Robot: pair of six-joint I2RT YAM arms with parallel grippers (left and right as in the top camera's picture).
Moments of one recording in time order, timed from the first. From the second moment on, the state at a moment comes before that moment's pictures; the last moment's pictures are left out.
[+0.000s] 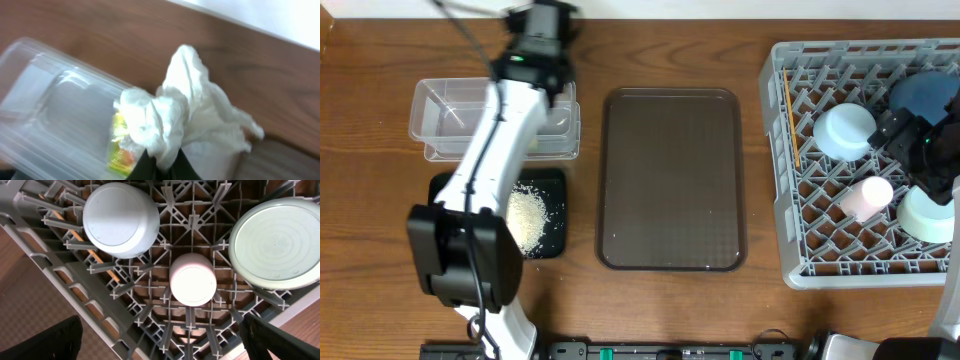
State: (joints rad) left arm -0.14 1.89 1.70 -0.78 -0.42 -0.51; right arm -0.33 1.46 1.49 -1.19 -0.01 0.46
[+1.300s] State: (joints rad) left arm 0.06 1.57 1.69 -1.33 -0.29 -0.79; right arm -0.33 1.46 1.49 -1.19 -0.01 0.46
